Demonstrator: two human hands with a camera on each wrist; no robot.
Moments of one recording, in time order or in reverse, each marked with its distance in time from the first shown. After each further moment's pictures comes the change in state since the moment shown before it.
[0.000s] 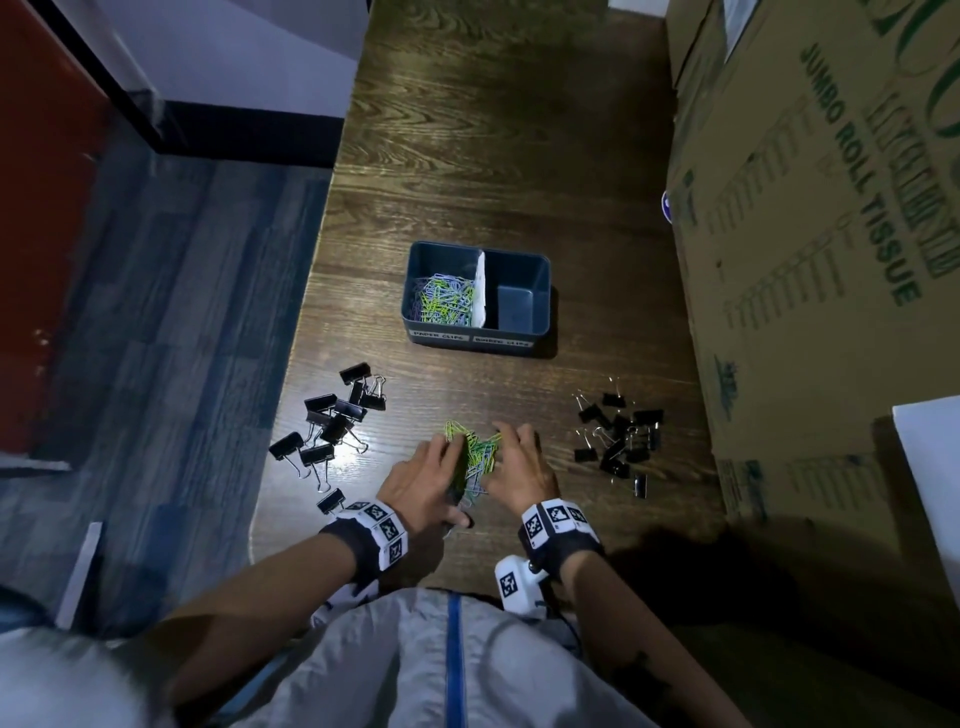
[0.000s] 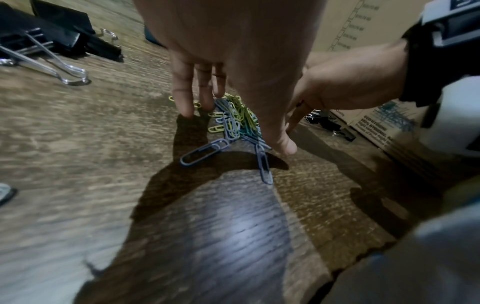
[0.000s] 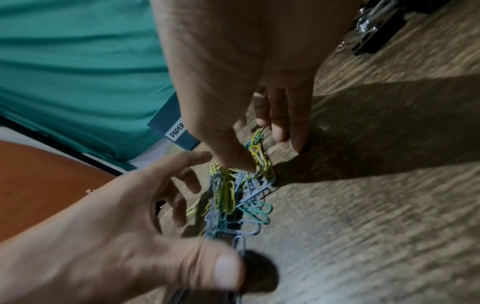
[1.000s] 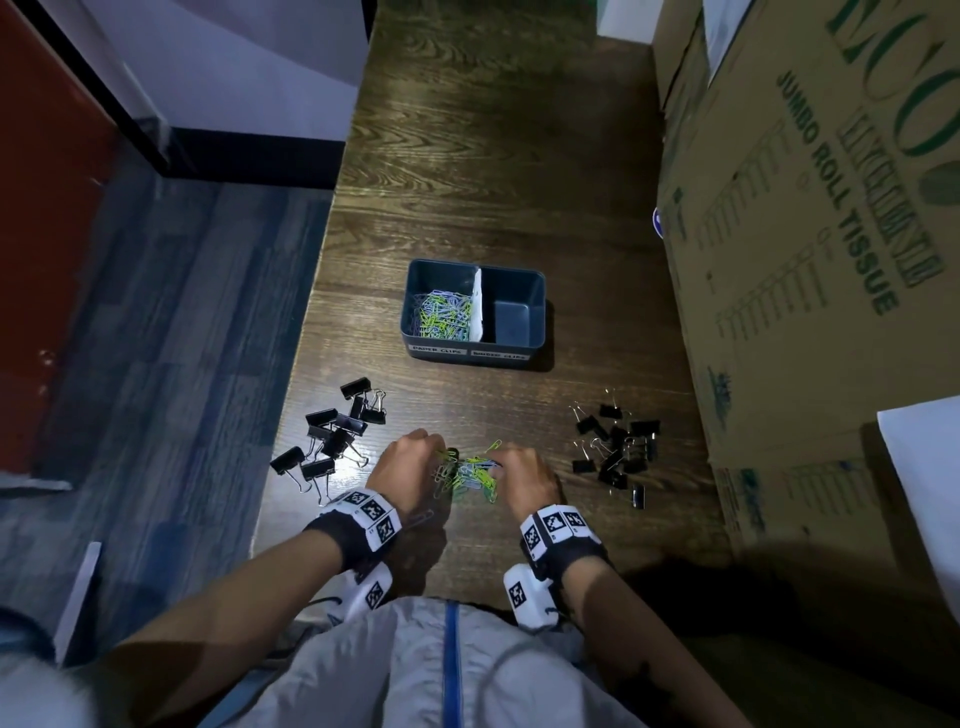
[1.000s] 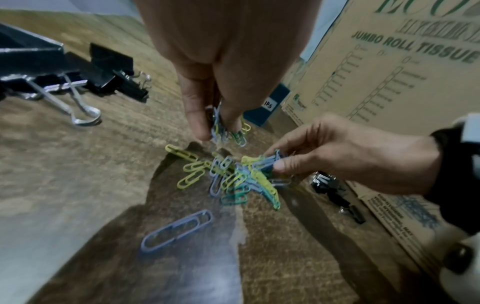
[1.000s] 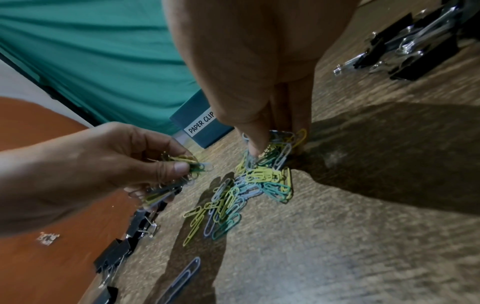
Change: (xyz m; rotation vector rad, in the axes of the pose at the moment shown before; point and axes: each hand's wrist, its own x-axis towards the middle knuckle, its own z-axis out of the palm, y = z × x) left_hand 0.010 -0.021 -0.031 -0.267 0.236 -0.065; right_hand -0.003 -0.013 -0.026 -0.184 -0.033 -0.124
